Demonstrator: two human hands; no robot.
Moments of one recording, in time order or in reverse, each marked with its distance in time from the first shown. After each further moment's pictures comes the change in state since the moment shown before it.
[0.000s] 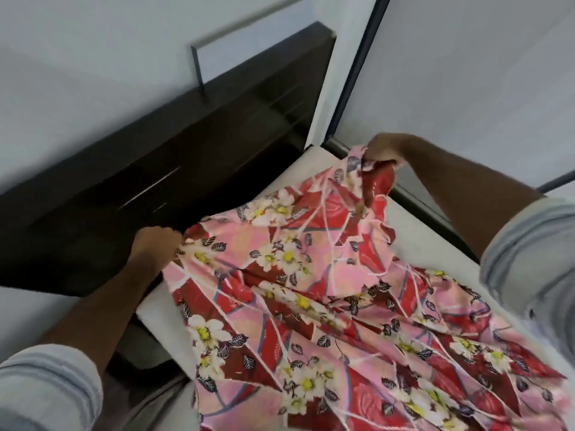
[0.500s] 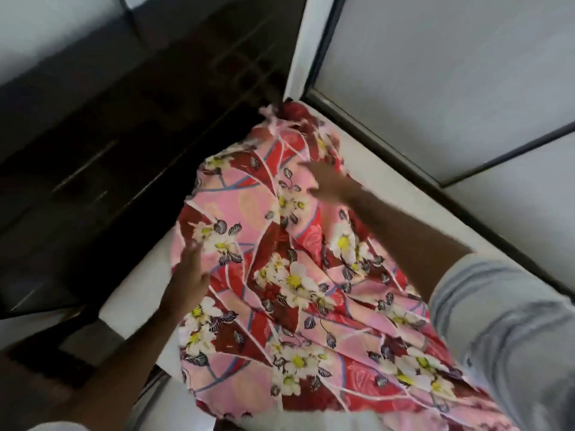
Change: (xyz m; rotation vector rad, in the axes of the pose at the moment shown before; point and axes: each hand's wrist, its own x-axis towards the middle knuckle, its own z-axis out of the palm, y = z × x) left_hand 0.022 0.136 0.113 -1.051 0.084 0.035; right_hand 0.074 0.032 0.172 -0.120 -0.015 -0.372
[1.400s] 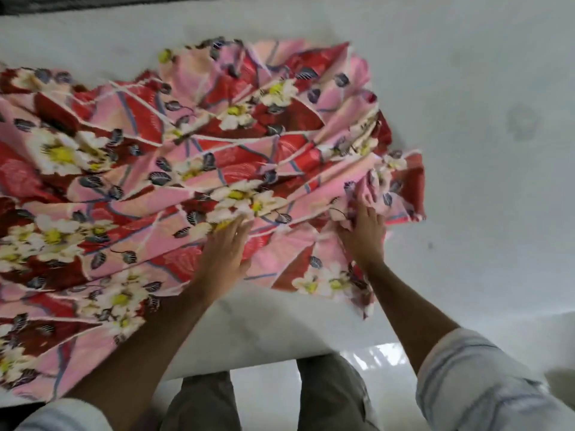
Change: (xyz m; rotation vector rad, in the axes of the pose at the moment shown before) left_hand -0.239 0.272 0.432 0.640 -0.574 0.944; right_hand -0.578 0.397 0.448 0.625 0.593 1.092
